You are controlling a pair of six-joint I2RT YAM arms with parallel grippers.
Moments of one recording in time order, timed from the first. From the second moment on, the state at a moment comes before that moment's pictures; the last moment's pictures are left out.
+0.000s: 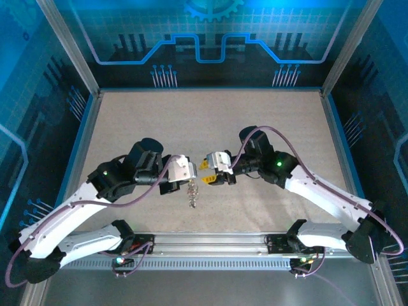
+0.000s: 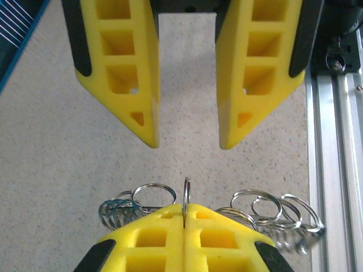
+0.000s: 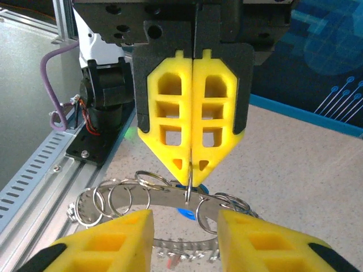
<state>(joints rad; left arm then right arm) -0.77 0.95 1.08 -0.83 0.29 0.54 0.76 1.19 1.00 -0.34 -0.77 -0.65</state>
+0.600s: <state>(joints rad) -0.77 0.96 1.13 -0.88 0.31 0.57 0.80 1.24 0.97 -0.21 -0.78 -0.50</state>
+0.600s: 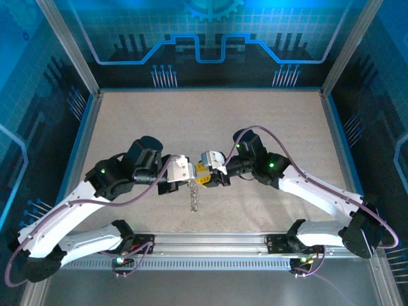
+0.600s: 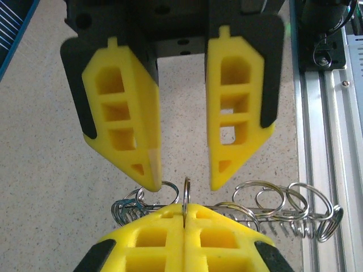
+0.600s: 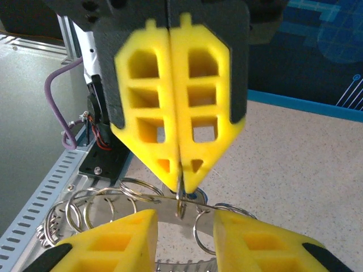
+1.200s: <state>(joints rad) -0.77 0.93 1.09 -0.86 0.32 0.57 0.81 1.24 0.94 -0.14 -0.79 -0.44</state>
